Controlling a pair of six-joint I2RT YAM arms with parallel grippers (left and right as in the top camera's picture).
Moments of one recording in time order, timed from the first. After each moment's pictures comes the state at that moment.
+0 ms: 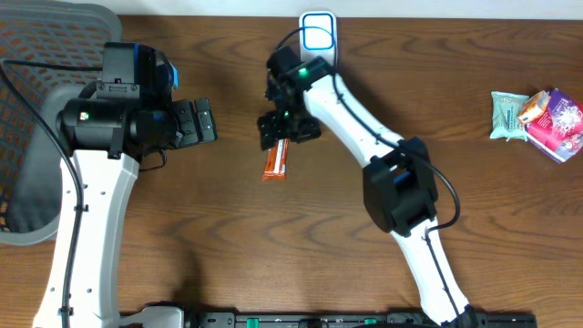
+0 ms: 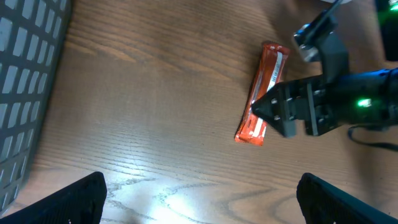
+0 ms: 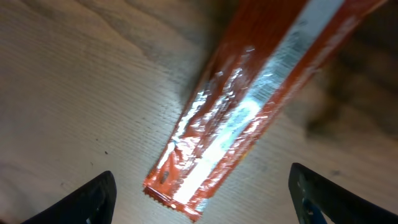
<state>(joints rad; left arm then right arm) -0.05 1.43 1.55 -1.23 0.12 -0.27 0.59 2.46 2.20 -1.20 -0.29 0.28</state>
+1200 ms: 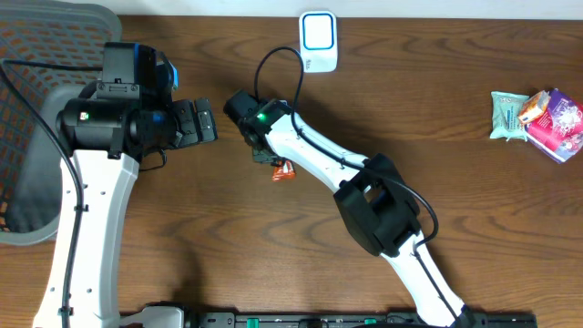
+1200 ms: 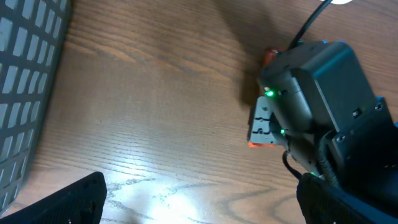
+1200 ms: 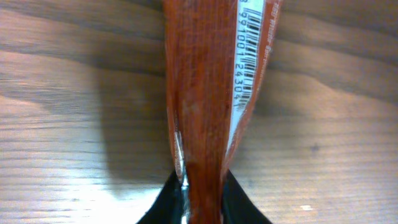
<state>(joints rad) -0.05 1.43 1.55 -1.23 0.12 -0.27 0.77 2.42 2.00 -1.02 0.26 0.70</state>
